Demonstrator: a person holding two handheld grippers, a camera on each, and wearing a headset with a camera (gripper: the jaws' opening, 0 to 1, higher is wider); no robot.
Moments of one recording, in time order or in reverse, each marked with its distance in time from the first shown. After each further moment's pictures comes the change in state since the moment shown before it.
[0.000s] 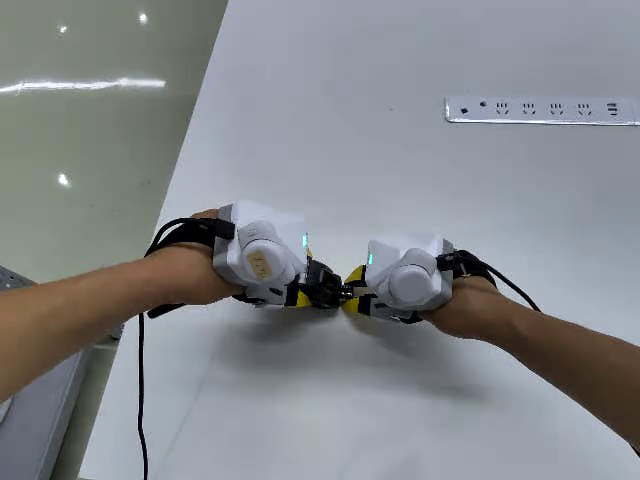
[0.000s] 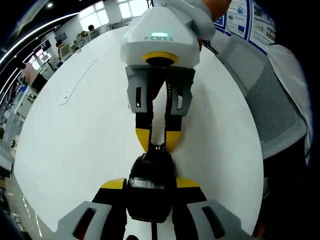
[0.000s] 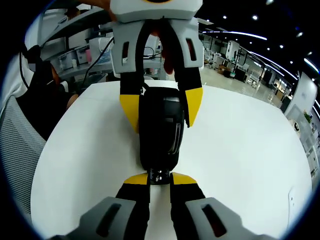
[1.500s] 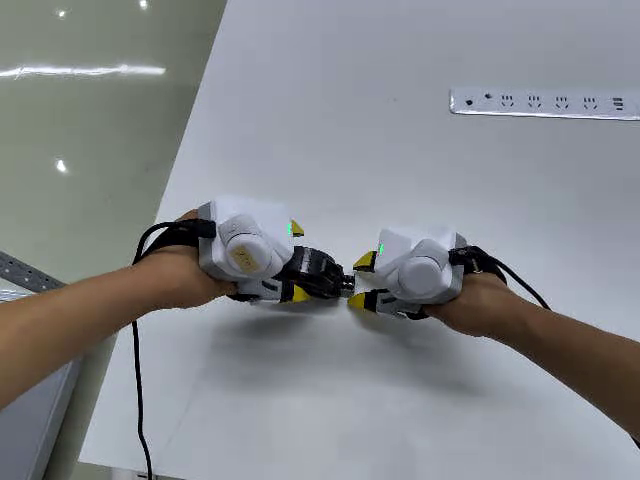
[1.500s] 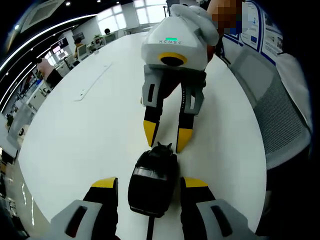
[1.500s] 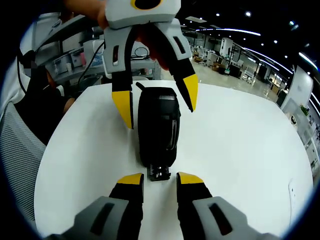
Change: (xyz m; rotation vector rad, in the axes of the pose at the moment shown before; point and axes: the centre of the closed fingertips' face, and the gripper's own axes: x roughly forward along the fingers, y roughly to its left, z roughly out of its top) left arm -0.010 0.005 -0.005 -0.098 -0.074 0.095; right arm -0.006 0.000 -0.002 0.051 0.004 -0.028
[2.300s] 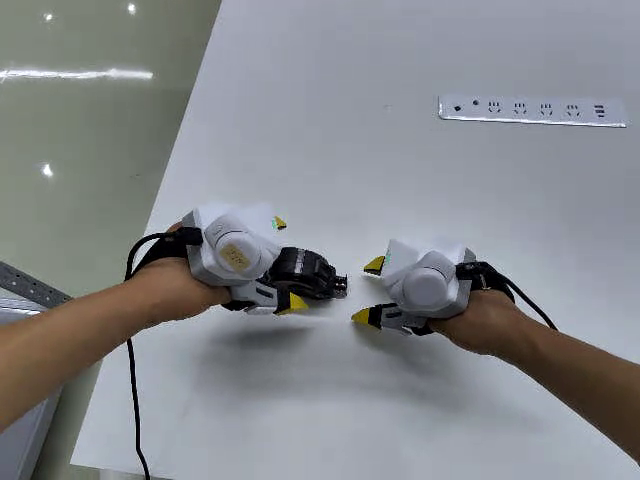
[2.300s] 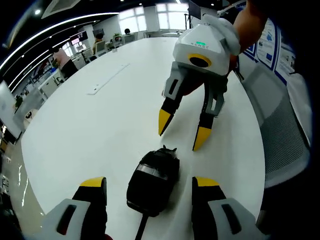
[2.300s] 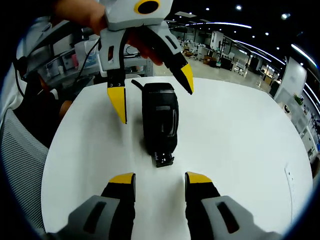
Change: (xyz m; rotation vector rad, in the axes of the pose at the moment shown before) left arm -0.005 0.001 0.000 -0.147 -0.040 0.059; right arm -0.019 0.006 -0.012 0.069 0.039 -0.056
